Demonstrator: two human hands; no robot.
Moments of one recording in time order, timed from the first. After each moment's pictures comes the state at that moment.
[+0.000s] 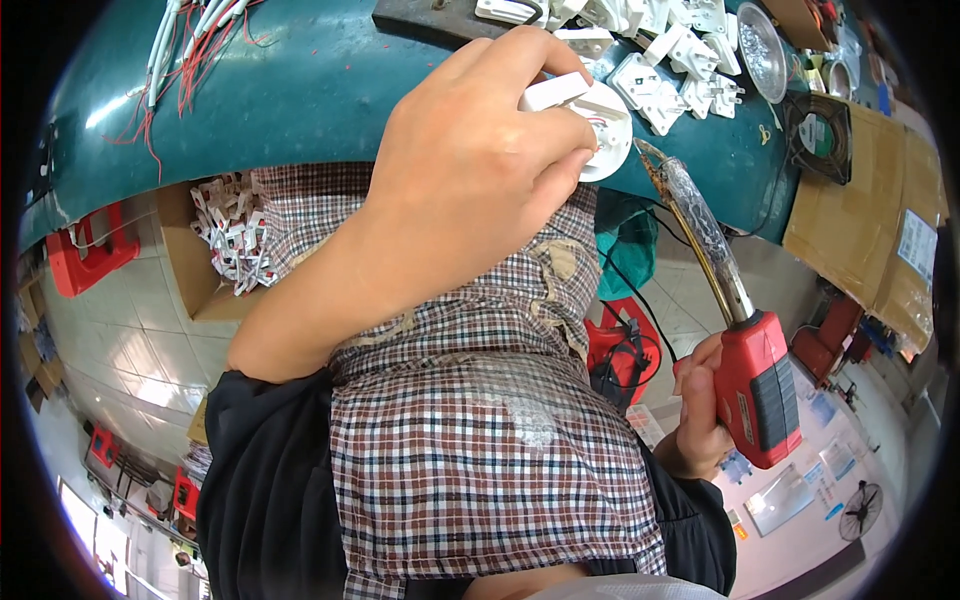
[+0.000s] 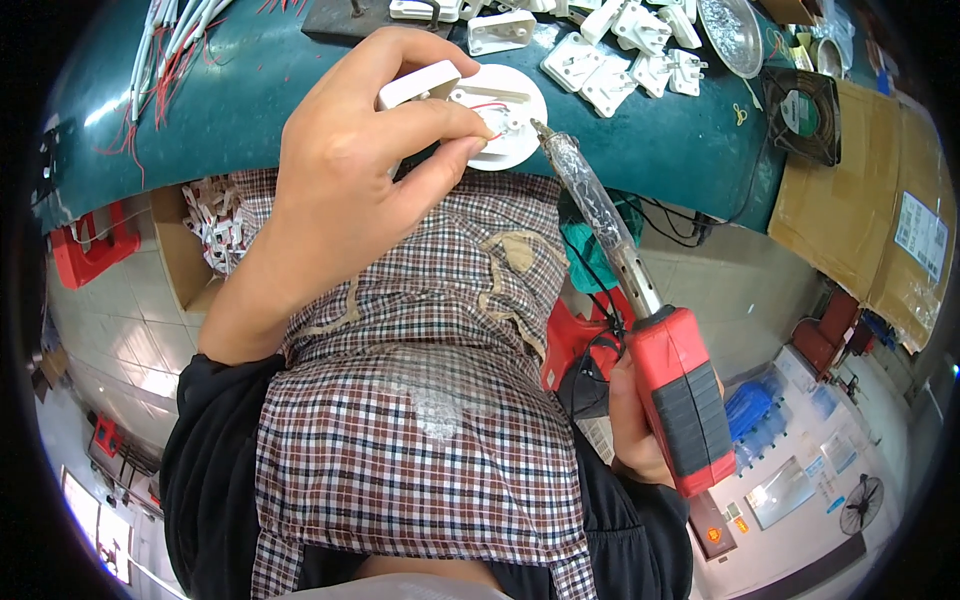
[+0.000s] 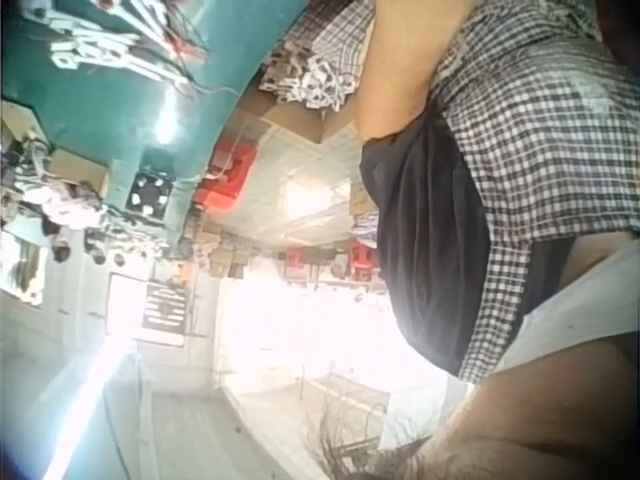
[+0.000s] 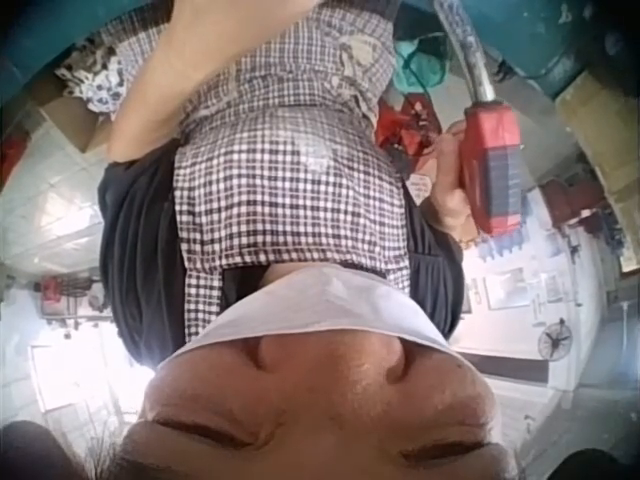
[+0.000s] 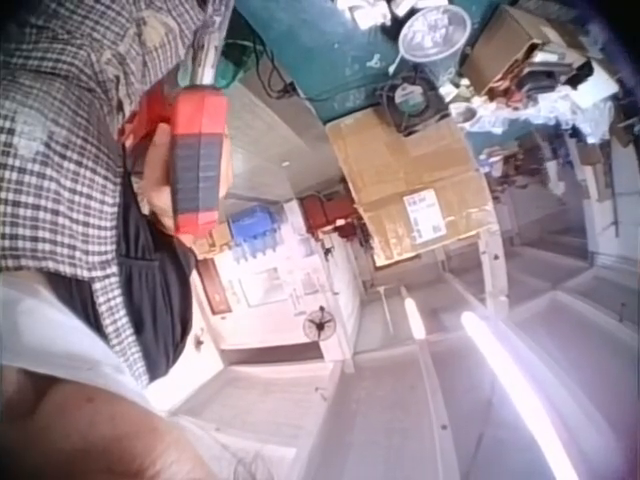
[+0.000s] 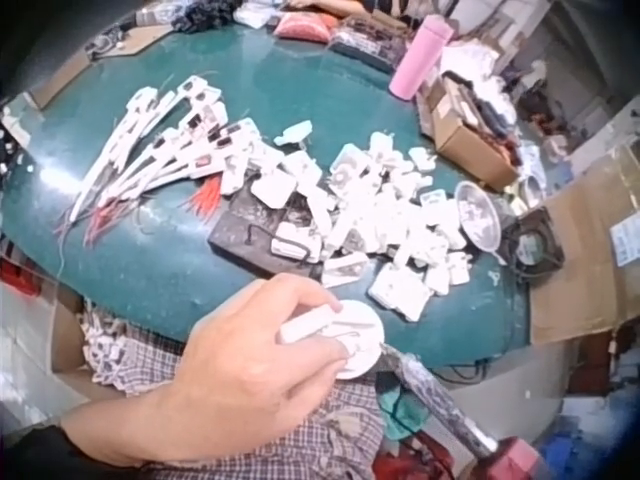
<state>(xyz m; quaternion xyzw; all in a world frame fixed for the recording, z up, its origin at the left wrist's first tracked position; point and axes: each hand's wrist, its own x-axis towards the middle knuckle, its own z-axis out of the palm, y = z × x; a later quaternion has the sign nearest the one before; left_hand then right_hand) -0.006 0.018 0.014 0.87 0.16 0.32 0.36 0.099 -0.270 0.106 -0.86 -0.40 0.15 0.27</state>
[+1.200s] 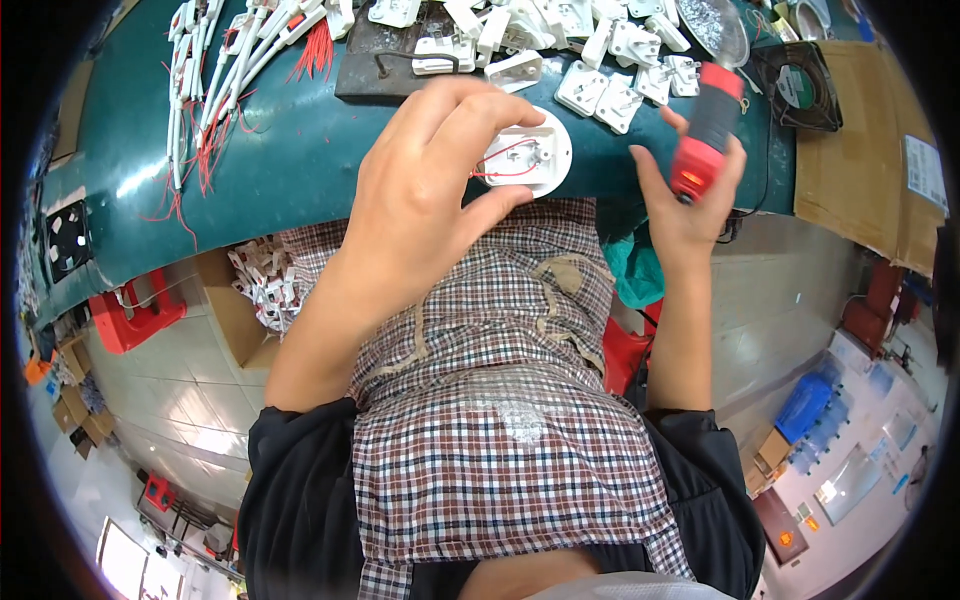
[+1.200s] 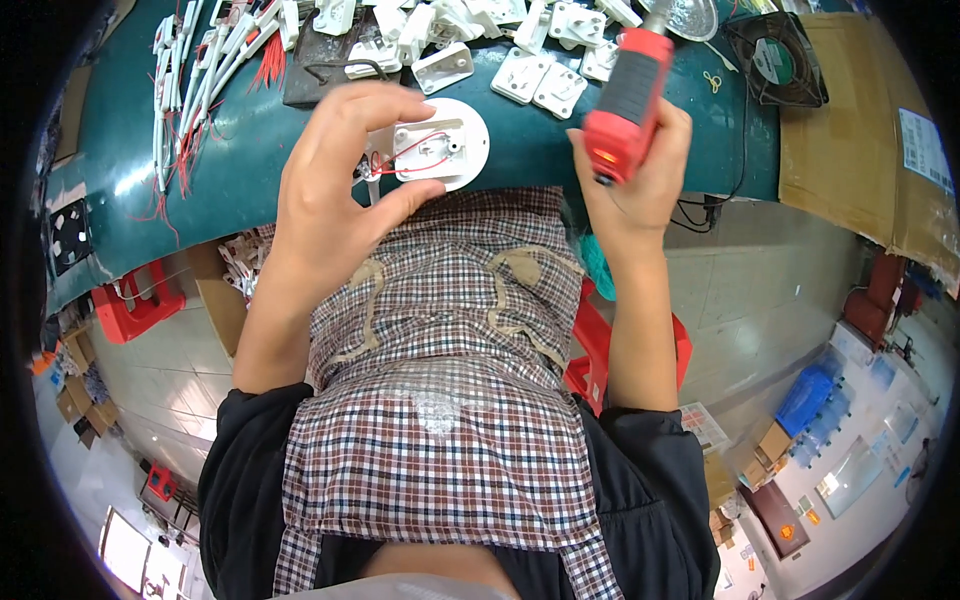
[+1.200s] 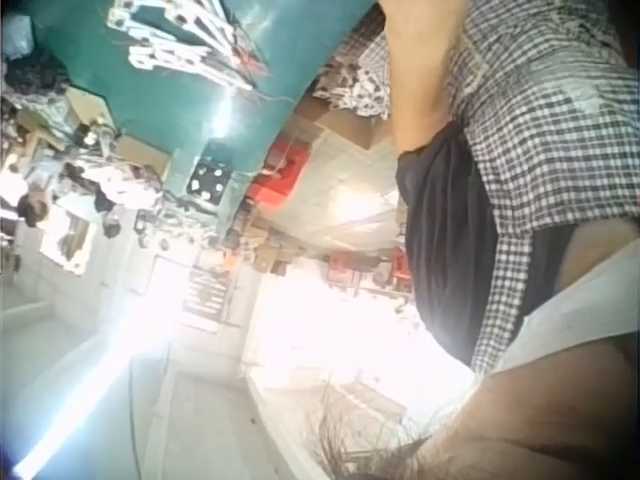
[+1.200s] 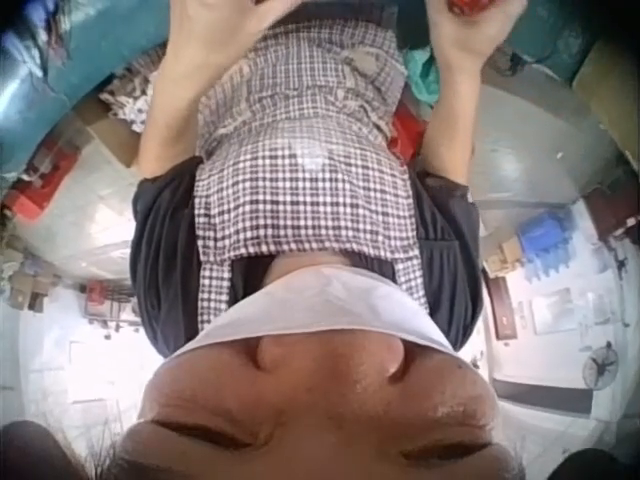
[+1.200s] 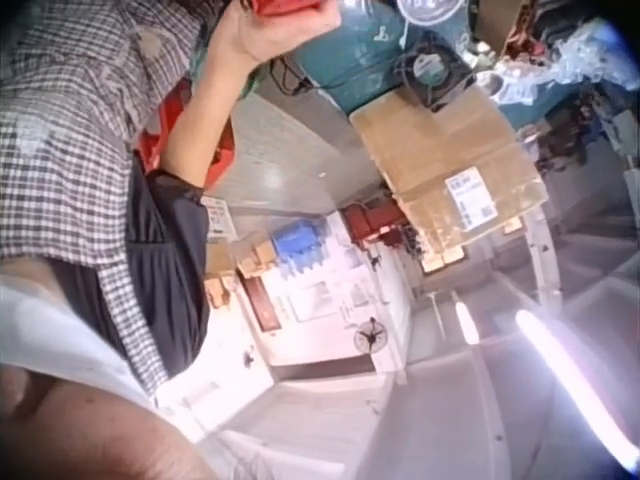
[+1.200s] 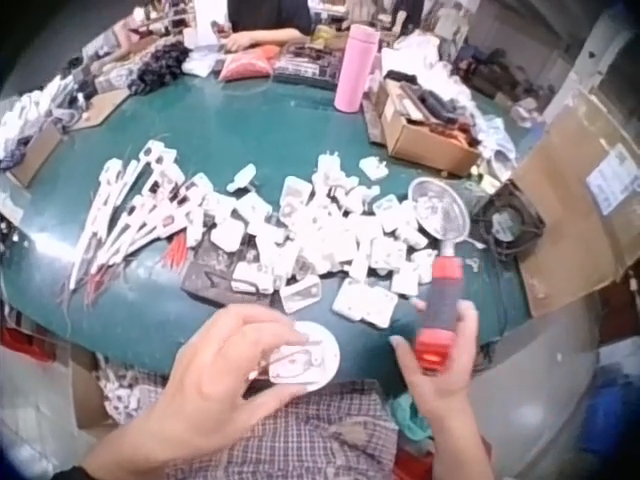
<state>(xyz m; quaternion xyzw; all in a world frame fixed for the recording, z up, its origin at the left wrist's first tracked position) 0.001 0.029 0.018 0.86 0.11 0.27 0.41 0.189 -0.165 -0.025 -0.80 -0.39 -0.05 0.45</state>
